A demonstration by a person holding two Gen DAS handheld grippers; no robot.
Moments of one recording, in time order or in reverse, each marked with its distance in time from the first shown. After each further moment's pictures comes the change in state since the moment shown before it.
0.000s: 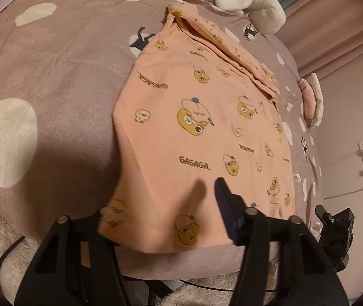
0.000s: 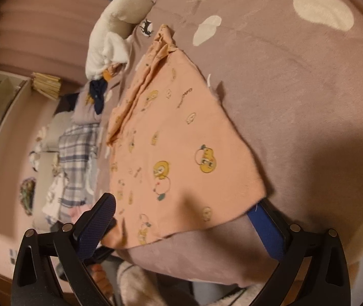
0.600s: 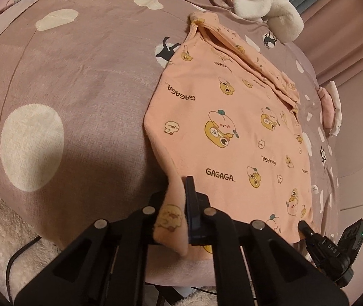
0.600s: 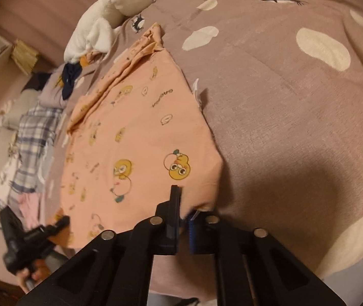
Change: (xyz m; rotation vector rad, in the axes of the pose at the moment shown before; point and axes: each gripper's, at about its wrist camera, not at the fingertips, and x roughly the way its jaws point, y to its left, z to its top) left arm -0.007 0.005 0.003 -0.028 -0.041 0.116; right arm 0.011 0.012 -0.003 -0.201 -0.038 -0.292
